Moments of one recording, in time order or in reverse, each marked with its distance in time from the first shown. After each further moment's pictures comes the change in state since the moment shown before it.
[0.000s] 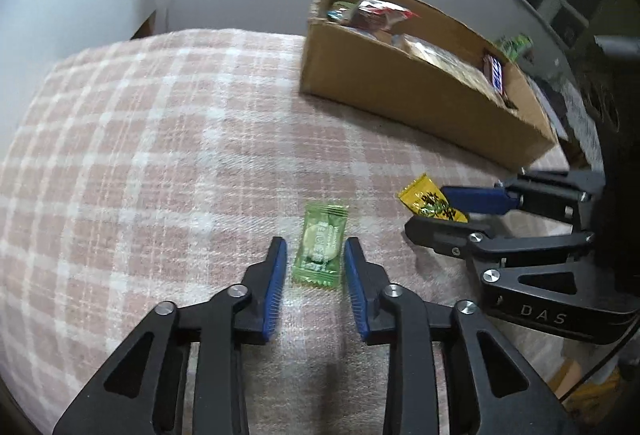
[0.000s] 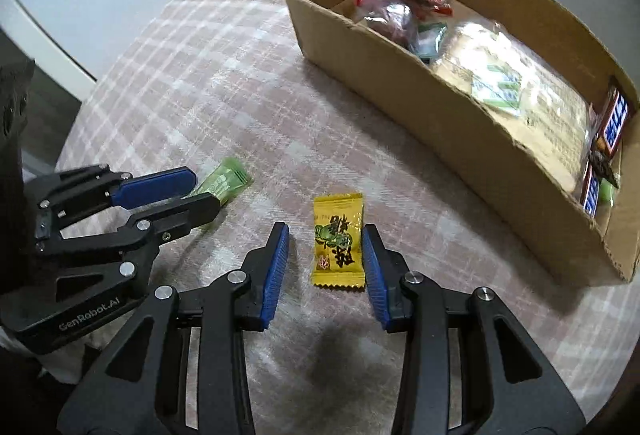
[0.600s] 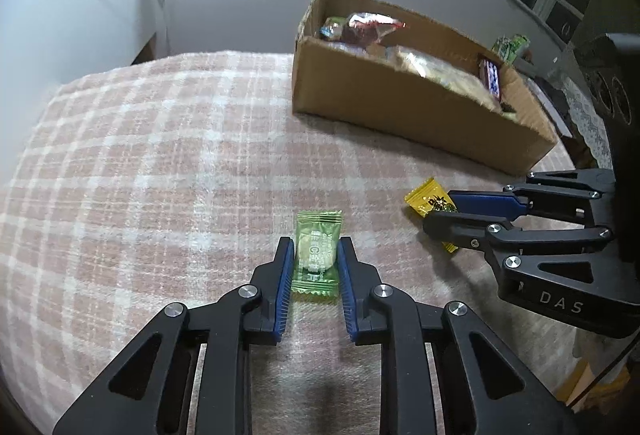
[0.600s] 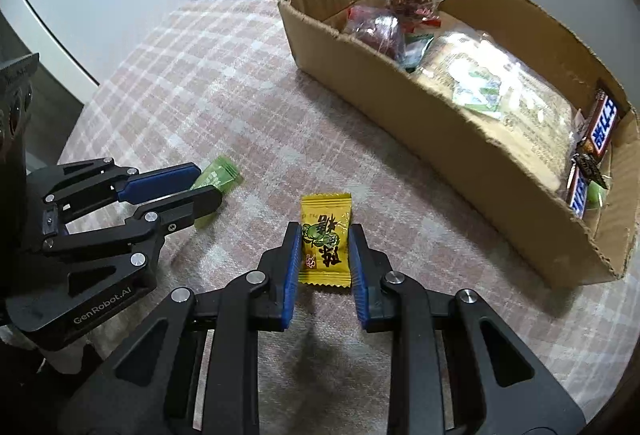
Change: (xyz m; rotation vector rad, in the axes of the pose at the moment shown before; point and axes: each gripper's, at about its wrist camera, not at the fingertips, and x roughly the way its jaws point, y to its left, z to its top) left arm -0.005 -0.007 0.005 0.021 -0.067 0.026; right arm -0.015 -0.012 -0.008 0.019 -0.069 0.002
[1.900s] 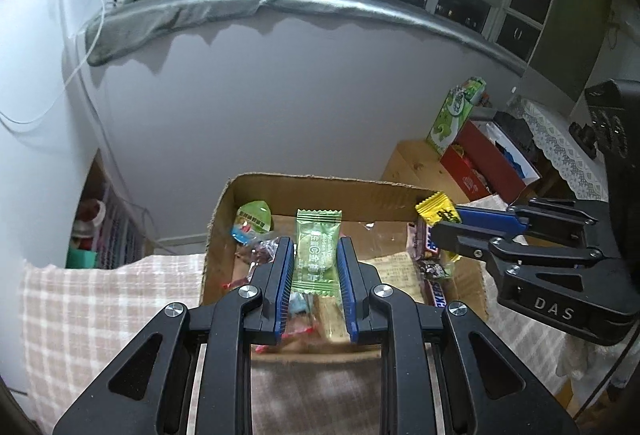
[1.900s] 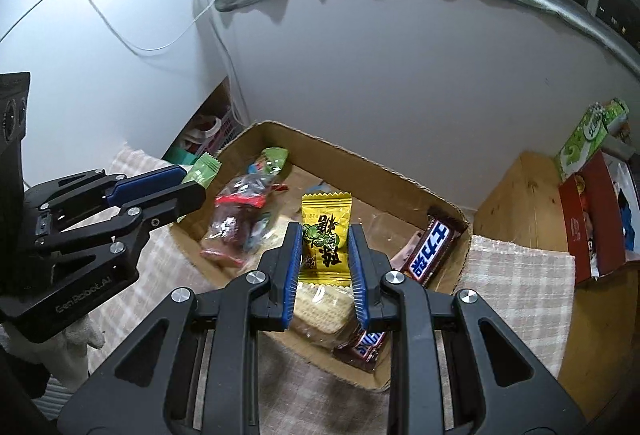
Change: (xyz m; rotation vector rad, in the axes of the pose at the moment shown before) left arm -0.005 -0.067 0.163 0.147 -0.130 -0.110; right arm -0.101 -0.106 0.085 0.188 -0.207 -0.148
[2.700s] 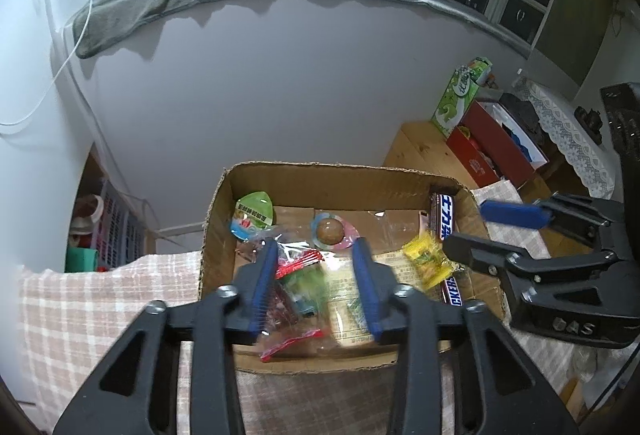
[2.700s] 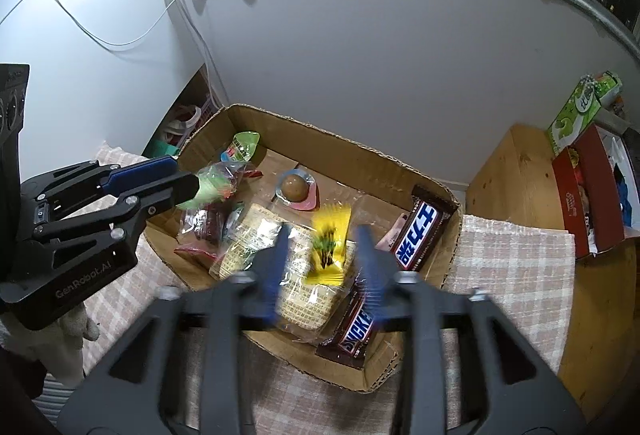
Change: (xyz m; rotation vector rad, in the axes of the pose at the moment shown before) left arm 0.015 0.002 0.005 0.025 0.058 0.014; right arm 0.013 -0.012 -0.002 0.053 0.051 -0.031
